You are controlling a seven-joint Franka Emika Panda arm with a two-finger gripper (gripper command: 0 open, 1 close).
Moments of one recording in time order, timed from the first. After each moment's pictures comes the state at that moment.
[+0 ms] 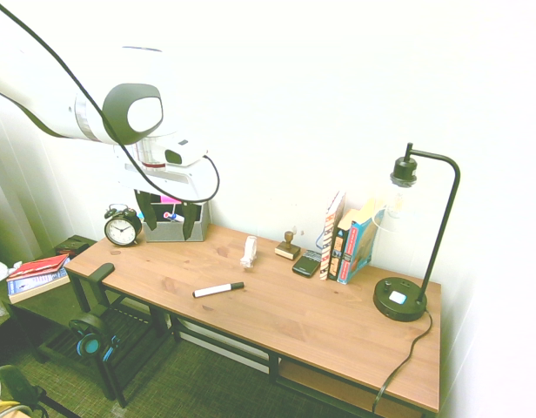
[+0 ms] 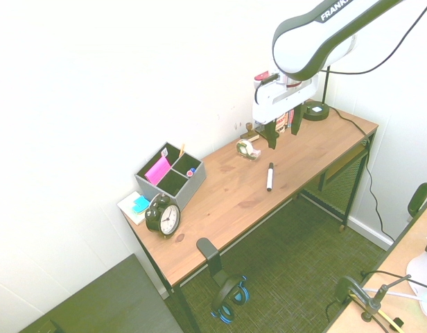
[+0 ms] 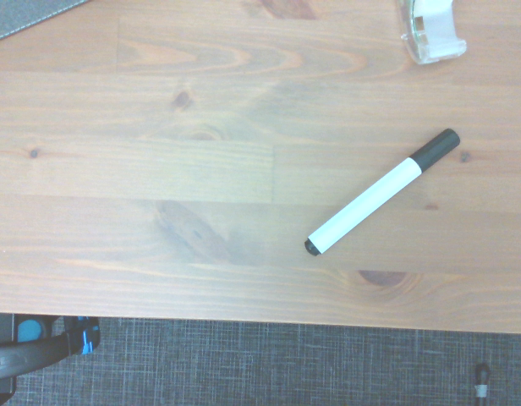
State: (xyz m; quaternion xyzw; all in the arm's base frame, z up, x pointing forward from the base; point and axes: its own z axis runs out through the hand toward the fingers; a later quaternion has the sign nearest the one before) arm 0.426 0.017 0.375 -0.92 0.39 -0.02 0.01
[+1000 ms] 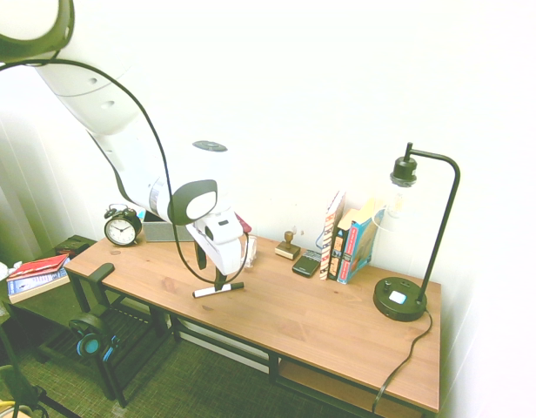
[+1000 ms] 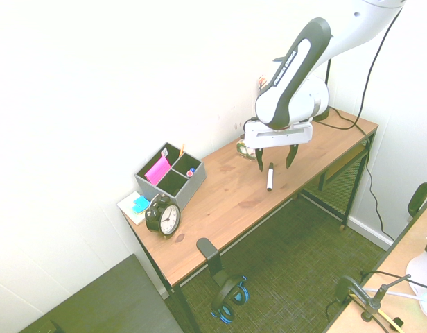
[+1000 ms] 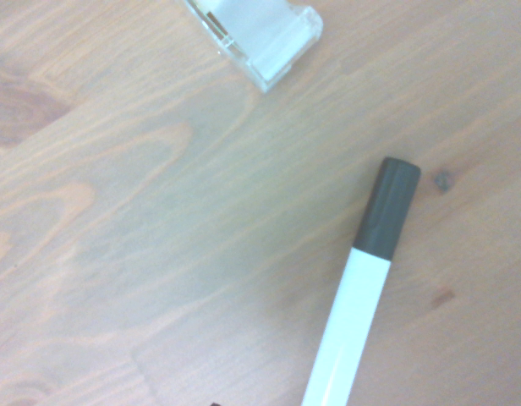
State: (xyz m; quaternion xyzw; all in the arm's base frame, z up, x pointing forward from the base) arm 0.504 -0.039 0.199 -0.77 0.63 0.02 0.04
